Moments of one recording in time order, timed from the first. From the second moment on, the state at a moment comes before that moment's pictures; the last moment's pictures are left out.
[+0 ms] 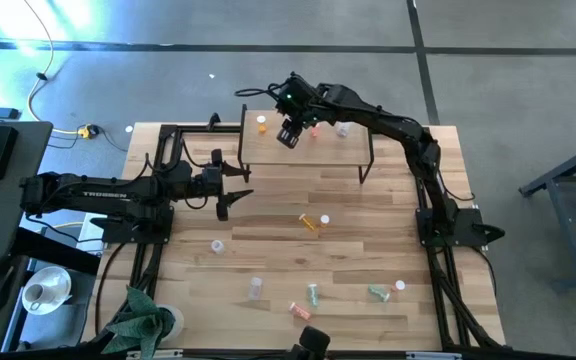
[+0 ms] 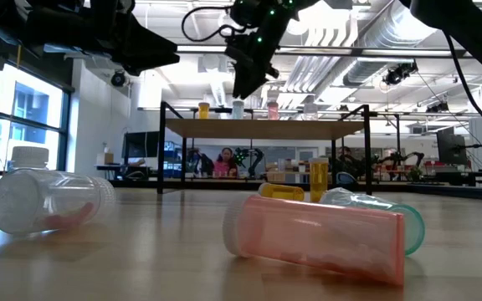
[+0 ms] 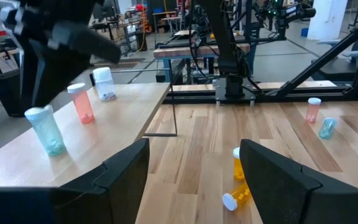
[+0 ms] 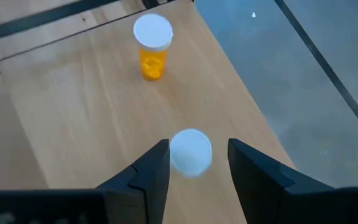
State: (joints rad) left arm 0.30 0.88 0.37 0.41 -0.01 0.11; right arm -0.44 2.13 2.25 -1.04 0.15 -0.04
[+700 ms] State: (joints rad) left arm 0.29 0.88 0.37 0.32 -0.01 0.11; right arm -0.24 2.08 2.32 -1.42 0.15 0.00
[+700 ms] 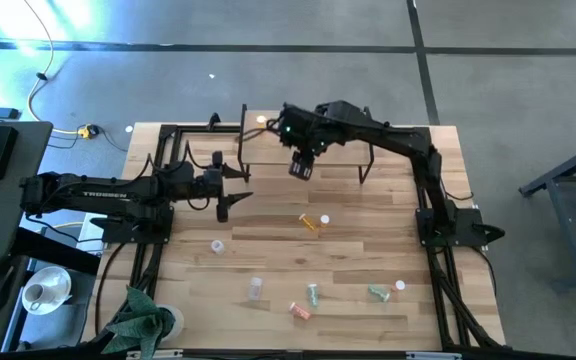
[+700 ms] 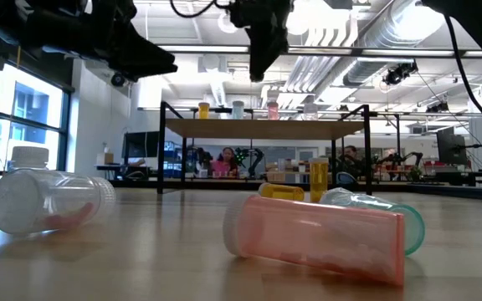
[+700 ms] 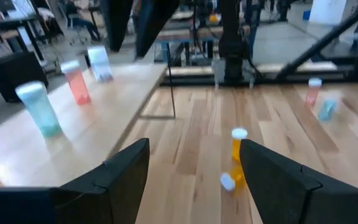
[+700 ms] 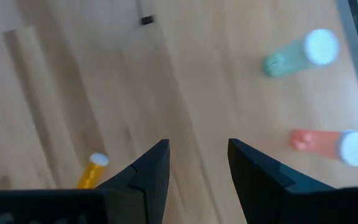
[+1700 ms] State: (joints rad) left arm 0.29 0.77 0.37 0.11 -0.01 0.04; right arm 0.06 2.03 1.97 -1.33 0.20 0.08
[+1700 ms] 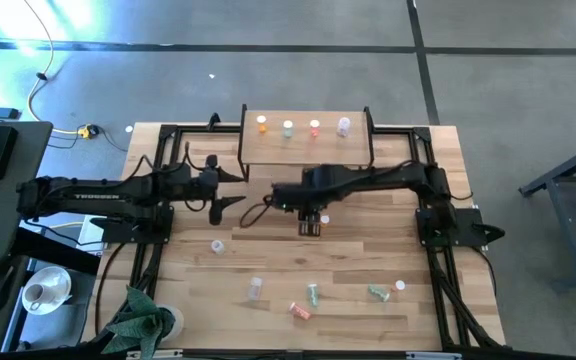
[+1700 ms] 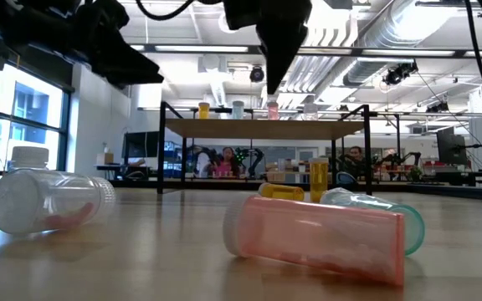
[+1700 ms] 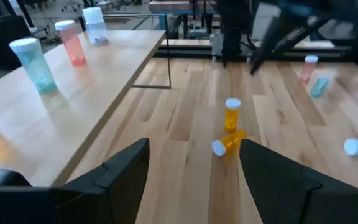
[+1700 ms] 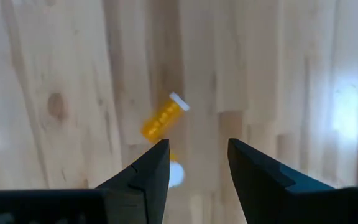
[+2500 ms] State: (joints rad) left arm 0.29 0.61 0.37 0.05 -0.25 0.08; right arm 0.18 2.03 1.61 -0.37 0.03 -0.13
